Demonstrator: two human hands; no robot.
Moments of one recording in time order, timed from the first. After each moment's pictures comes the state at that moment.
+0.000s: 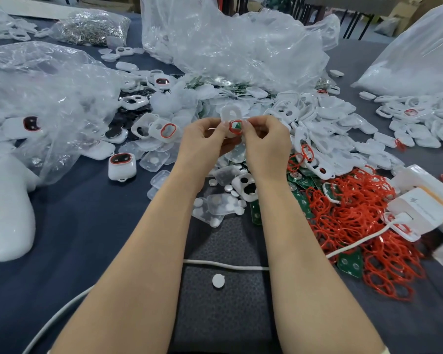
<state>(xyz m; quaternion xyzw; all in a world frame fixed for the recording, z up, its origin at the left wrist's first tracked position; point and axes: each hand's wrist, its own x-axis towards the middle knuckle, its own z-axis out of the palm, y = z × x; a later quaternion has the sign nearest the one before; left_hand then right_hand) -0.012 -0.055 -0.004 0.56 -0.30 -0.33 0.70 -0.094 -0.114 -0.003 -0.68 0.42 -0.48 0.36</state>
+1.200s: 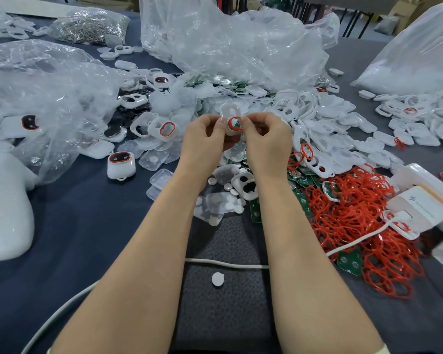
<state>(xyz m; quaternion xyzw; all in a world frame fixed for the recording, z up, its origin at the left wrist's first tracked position) -0.014 -0.060 -0.007 0.59 -0.31 -0.28 0.69 -0.093 -0.116 -0.003 -0.67 0.41 -0.50 0.37</state>
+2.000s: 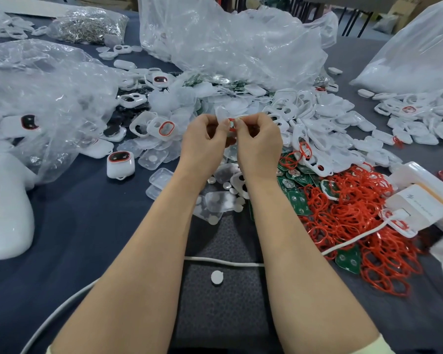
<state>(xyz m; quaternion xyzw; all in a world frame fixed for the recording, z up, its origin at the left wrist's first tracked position) -0.015 -0.058 -0.009 0.63 -0.35 -0.22 0.65 -0.085 -0.108 -0.007 -0.68 0.42 -0.49 0.34</state>
